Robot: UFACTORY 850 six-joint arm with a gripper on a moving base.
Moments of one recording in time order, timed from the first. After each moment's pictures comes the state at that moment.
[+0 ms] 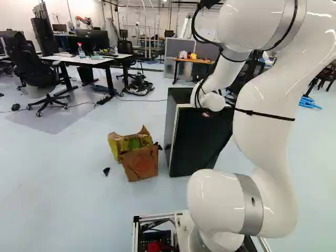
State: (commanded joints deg) arm -16.1 -22.2 -47.2 -9.0 51.7 0.0
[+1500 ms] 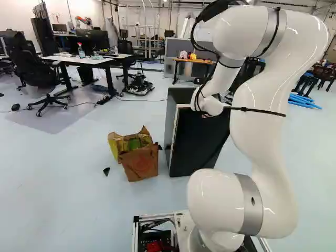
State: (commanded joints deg) arm -16.9 -27.7 -50.0 -9.0 57.6 0.0
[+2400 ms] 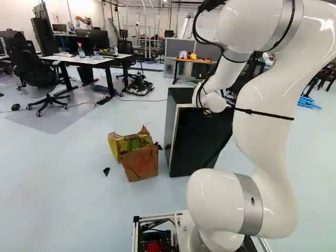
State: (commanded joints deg) arm -17.2 -21.9 -48.0 -9.0 57.6 0.0
